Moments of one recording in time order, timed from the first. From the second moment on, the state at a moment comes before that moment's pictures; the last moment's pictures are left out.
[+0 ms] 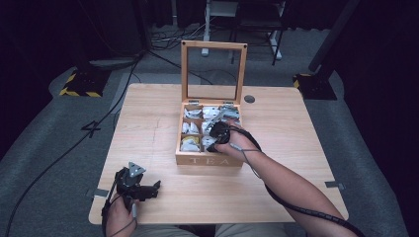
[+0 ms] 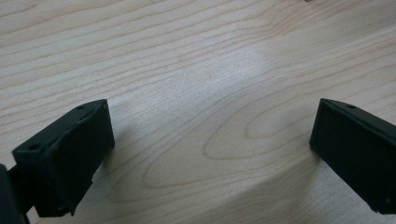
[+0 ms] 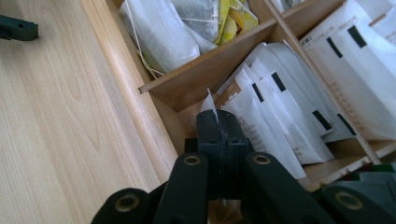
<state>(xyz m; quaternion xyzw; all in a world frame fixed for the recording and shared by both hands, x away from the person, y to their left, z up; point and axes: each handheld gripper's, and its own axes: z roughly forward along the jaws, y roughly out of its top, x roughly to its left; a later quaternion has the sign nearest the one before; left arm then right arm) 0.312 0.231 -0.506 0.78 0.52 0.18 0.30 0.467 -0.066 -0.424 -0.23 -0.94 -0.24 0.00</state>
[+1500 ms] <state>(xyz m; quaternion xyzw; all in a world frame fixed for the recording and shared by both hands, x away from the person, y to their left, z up) 0.314 0.231 -0.506 0.78 0.52 0.18 0.30 0.437 -0.140 -0.345 -0.22 -0.88 -0.41 -0.09</state>
